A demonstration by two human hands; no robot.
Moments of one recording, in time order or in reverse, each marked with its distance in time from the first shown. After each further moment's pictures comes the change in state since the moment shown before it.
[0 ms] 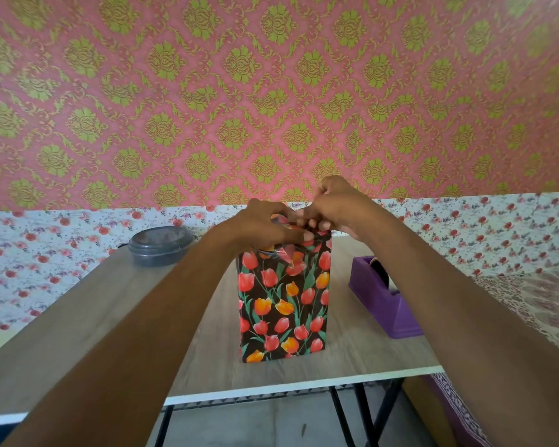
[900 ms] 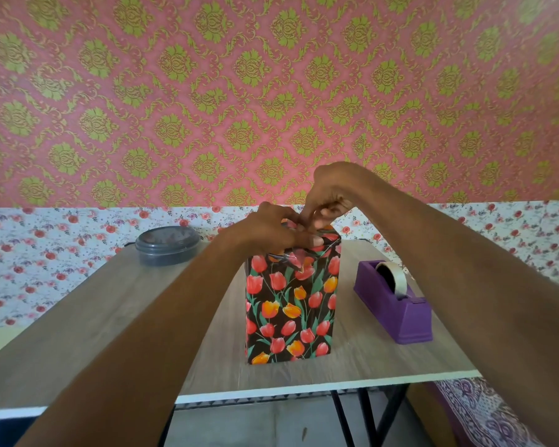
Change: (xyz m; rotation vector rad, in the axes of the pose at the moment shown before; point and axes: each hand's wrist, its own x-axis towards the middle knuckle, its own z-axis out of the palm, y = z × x) left_hand 0.002 -0.005 0.000 0.007 -0.002 -0.014; right_hand 0.043 -0.051 0.005 -0.619 -0.269 0.311
